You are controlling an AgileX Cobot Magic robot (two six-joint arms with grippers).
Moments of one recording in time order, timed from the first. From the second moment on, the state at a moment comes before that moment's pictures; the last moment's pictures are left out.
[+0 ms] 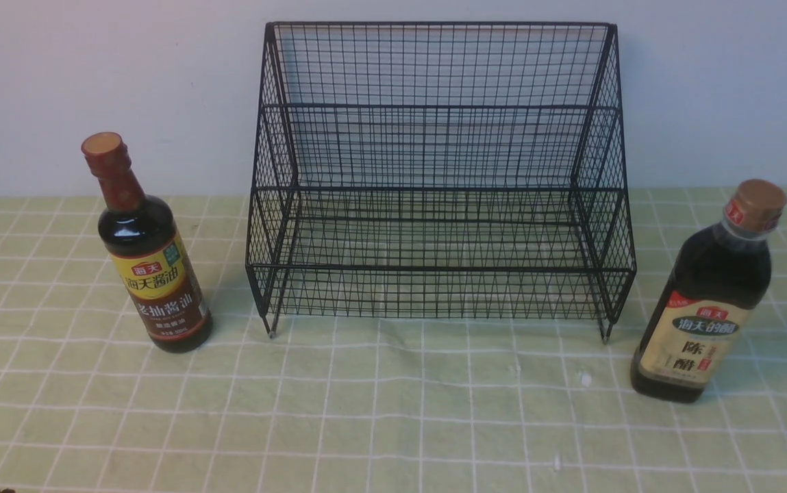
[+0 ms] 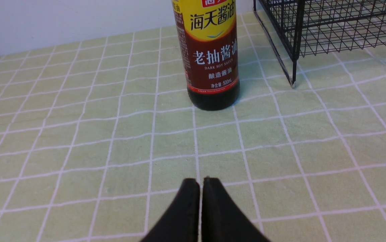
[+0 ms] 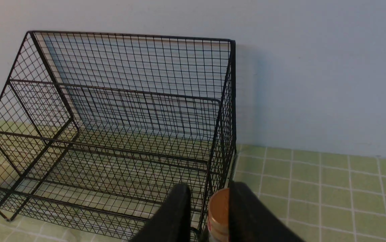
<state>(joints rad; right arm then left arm) -0.03 0.84 -0.90 0.58 0.66 -0.47 -0.05 -0.01 0.03 -0.03 0.39 0.11</state>
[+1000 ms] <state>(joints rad) -0.03 1.25 -0.97 0.62 0.69 -0.55 -0.05 -0.01 0.03 -0.03 0.39 0.11</state>
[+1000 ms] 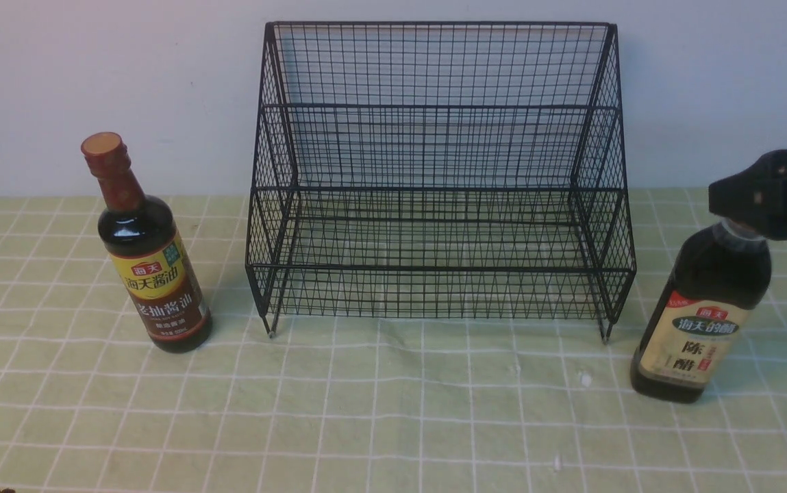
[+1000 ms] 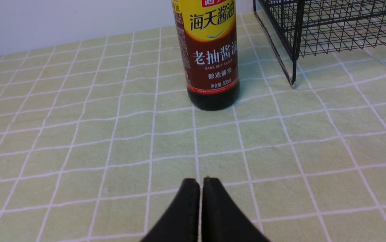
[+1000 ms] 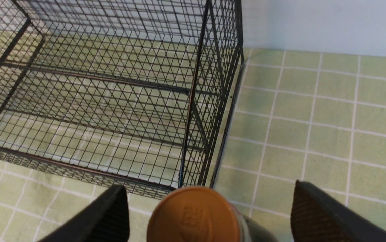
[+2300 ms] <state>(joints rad) -0.03 1.15 -1.34 0.63 1.08 -0.55 -0.05 -0.01 0.03 -0.03 0.39 0.11</state>
